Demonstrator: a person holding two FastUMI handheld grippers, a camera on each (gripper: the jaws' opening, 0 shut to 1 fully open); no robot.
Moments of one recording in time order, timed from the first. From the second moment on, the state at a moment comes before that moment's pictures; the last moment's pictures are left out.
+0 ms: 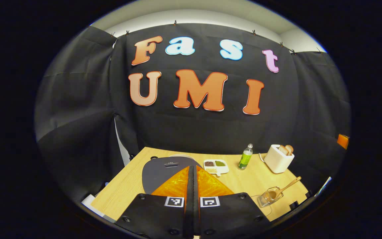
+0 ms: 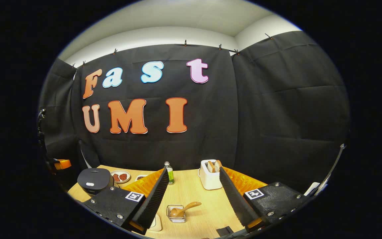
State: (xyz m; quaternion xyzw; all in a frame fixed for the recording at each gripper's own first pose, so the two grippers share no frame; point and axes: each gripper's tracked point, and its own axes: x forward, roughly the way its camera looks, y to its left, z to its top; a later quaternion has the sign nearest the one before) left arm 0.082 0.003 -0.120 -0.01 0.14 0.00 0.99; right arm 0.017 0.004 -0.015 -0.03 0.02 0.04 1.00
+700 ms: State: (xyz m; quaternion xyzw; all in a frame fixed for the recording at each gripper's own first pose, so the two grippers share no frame) left arm 0.133 0.018 -0.252 -0.02 0.27 0.02 0.96; right arm 0.018 -0.028 -0.040 -0.03 0.05 0.01 1.00
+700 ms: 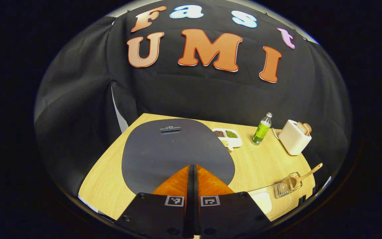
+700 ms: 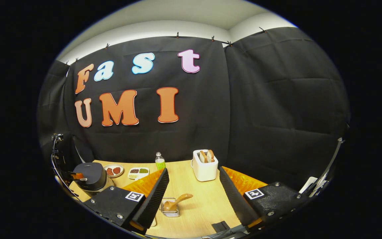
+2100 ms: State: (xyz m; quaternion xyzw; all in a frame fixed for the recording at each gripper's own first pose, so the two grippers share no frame) left arm 0.139 0.023 -0.109 -0.02 0.13 0.06 0.99; right arm 0.028 -0.033 -0.067 0.02 0.07 0.02 1.00
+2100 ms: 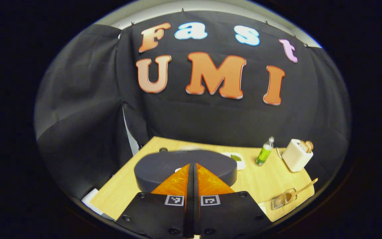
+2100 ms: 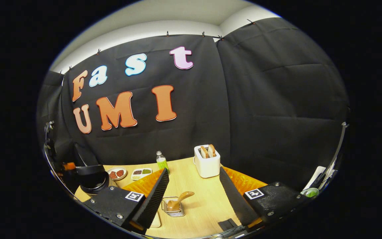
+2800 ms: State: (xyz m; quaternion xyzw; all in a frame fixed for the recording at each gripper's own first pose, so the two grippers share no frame) left arm 0.060 0.047 -0.026 -0.02 0.05 0.11 0.99; right arm 0.090 -0.004 -0.178 0.13 0.16 0.07 0.98
